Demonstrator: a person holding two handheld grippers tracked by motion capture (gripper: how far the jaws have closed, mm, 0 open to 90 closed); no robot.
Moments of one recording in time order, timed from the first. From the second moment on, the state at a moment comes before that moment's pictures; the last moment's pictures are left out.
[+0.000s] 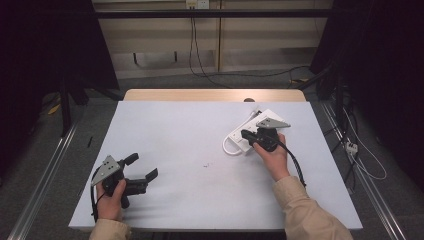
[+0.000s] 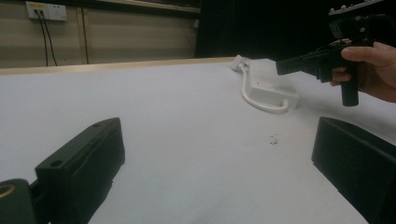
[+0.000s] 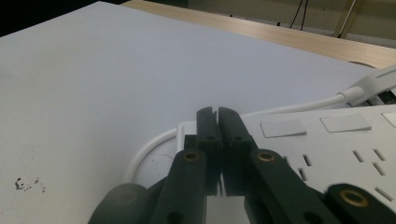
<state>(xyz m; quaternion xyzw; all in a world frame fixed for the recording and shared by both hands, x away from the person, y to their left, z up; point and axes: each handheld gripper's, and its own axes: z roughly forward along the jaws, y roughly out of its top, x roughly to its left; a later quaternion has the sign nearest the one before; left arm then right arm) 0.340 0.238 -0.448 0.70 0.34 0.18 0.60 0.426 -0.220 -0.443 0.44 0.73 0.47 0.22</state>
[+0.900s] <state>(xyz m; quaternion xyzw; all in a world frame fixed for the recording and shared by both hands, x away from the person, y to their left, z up) 0.340 0.237 -0.448 0.70 0.34 0.18 0.60 0.428 -0.216 -0.449 0.43 0.75 0.46 0.22</state>
